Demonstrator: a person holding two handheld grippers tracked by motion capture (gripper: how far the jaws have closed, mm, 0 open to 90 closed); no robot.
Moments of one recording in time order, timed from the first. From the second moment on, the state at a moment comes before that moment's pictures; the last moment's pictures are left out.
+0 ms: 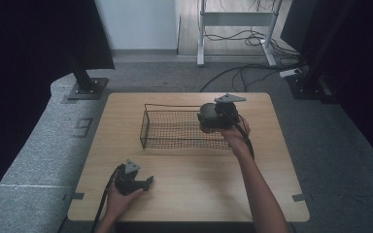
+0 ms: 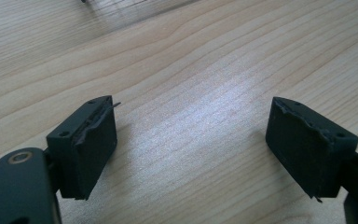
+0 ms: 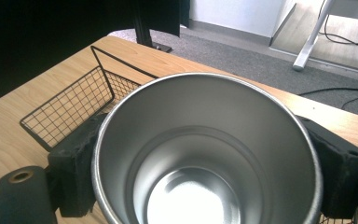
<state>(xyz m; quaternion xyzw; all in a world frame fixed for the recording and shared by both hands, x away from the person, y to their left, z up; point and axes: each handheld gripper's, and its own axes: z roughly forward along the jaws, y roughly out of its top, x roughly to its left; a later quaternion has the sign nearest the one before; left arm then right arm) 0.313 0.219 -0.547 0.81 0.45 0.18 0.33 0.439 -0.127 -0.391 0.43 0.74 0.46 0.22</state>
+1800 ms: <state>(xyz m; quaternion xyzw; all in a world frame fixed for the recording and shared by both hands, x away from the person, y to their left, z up) 0.313 0.219 -0.547 0.81 0.45 0.18 0.33 0.494 -0.109 -0.440 0.48 0.75 0.41 0.19</state>
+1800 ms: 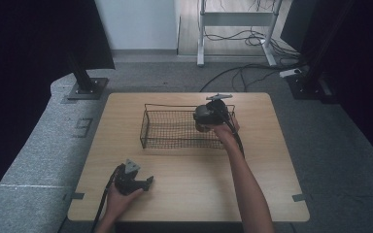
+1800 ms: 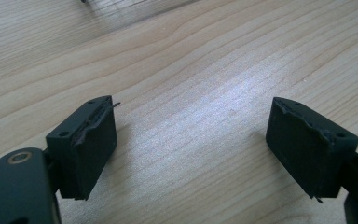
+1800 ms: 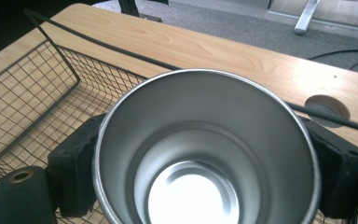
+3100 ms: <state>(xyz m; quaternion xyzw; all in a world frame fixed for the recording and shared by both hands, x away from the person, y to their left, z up) 0.313 0.219 -0.547 0.81 0.45 0.18 0.33 0.504 -0.099 -0.475 0.49 0.77 0.37 0.19</state>
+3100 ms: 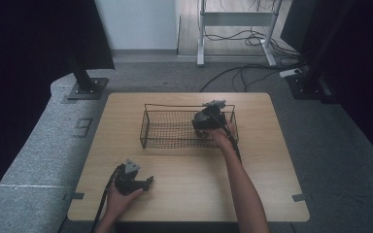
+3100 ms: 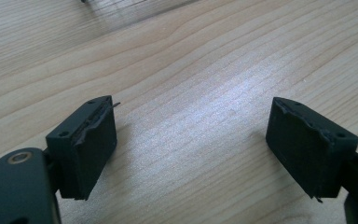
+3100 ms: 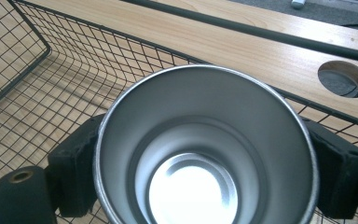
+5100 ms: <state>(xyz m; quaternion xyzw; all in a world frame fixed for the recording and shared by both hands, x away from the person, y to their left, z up) 0.313 0.219 -0.547 0.81 0.45 0.18 0.33 0.493 -0.112 -0.465 0.51 0.75 0.37 0.18</state>
